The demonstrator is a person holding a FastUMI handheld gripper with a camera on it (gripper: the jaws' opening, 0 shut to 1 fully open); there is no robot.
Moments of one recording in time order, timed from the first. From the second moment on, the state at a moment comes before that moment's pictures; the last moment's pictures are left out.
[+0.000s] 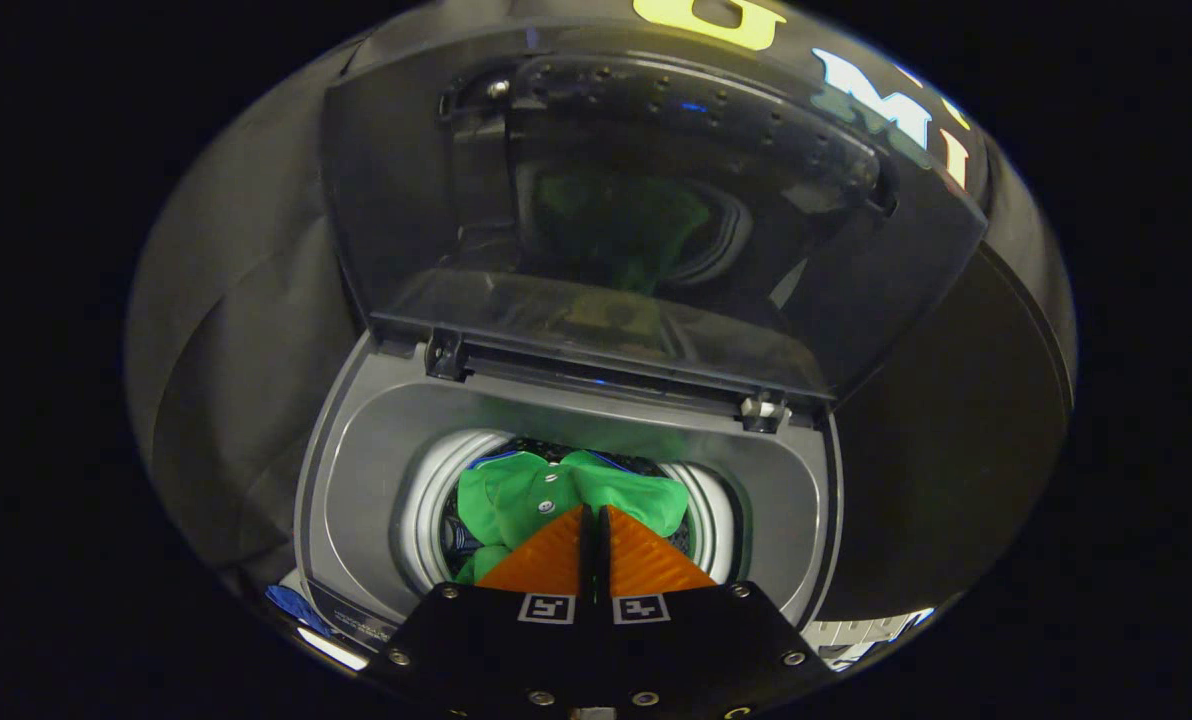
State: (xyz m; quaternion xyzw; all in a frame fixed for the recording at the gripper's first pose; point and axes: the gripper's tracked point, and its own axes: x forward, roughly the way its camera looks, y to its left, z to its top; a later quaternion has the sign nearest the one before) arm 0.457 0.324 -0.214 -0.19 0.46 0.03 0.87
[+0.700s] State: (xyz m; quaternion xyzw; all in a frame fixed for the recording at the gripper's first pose) arm 0.462 0.332 -0.245 -0.17 0.49 0.04 0.86
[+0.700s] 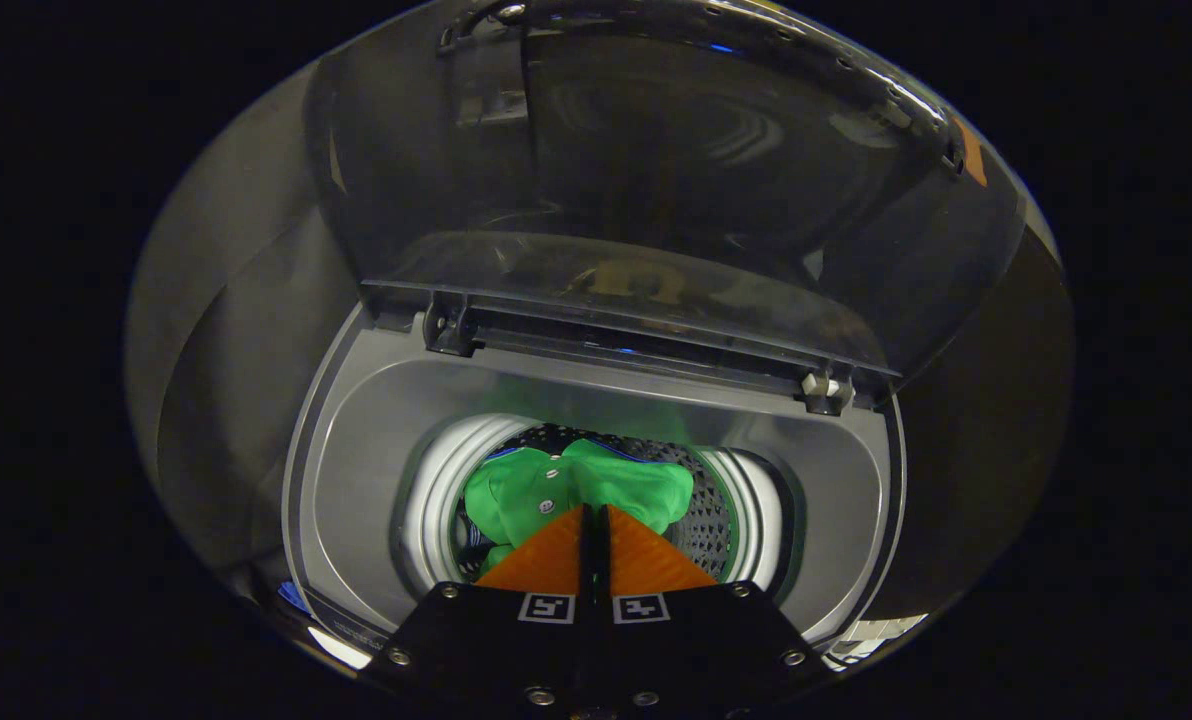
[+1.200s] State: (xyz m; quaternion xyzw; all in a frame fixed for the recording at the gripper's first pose) arm 0.471 0.324 -0.251 -0.19 0.48 0.03 0.86
